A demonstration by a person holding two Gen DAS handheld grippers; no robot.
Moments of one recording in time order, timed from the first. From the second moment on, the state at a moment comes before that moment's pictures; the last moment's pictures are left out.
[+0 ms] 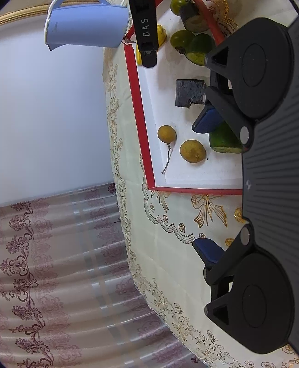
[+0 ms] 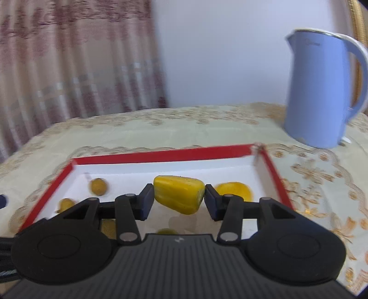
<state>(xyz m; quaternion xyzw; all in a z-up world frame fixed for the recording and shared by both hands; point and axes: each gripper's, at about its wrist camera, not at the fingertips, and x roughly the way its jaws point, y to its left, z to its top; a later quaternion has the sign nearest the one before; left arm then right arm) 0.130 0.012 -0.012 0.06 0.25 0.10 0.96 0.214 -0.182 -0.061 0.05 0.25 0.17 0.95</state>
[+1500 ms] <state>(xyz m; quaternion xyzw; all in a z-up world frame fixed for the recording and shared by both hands) 0.128 0.014 -0.011 0.06 0.25 0.10 0.96 0.214 -0.182 -0.069 0.06 0.25 0.15 0.95</state>
